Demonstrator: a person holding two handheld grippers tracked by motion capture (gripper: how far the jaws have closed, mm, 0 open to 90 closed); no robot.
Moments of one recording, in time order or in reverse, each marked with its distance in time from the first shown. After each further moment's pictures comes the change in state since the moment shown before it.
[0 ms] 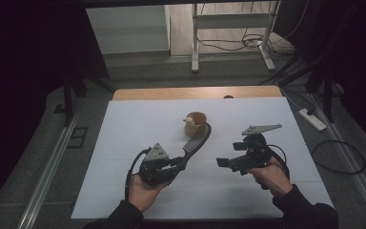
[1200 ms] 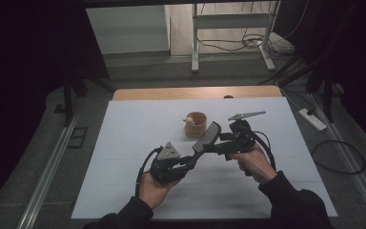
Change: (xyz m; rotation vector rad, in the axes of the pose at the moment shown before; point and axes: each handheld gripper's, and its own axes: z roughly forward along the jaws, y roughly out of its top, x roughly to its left) left arm -0.009 0.009 0.026 0.010 -0.006 0.039; right arm -0.005 0.036 0.035 -0.005 0.071 0.089
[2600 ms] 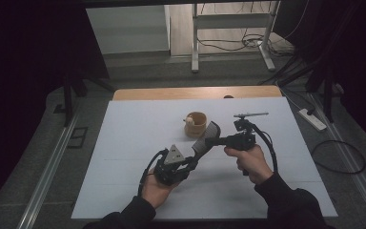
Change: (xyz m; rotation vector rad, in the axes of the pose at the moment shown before) left arm -0.002 -0.007 0.016 0.019 0.062 0.074; right arm -0.025 -0.004 0.005 -0.018 0.203 0.249
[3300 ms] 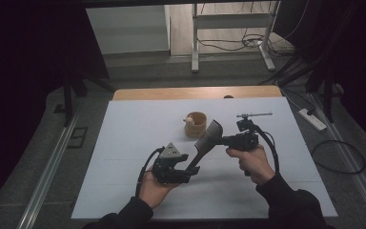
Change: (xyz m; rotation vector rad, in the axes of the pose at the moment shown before) left arm 0.009 0.001 -0.004 0.016 -0.094 -0.101; right arm 0.005 -0.002 -0.008 -0.044 -0.037 -0.065
